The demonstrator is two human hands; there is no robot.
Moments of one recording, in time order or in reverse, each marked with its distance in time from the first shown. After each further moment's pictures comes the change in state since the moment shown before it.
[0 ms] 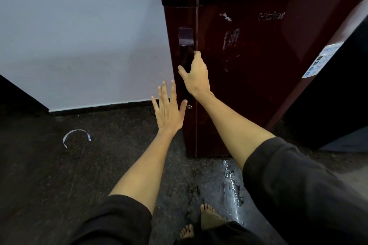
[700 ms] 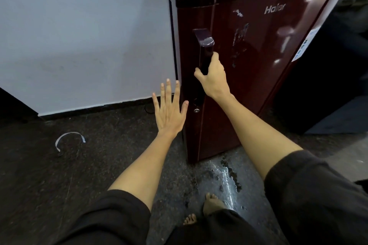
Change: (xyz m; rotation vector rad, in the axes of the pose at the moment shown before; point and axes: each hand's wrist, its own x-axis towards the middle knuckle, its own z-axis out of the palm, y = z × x) left_hand -0.073 -0.026 -0.021 0.075 0.067 0.184; right_hand -0.087 0.000 -0.038 -0.026 0.058 0.010
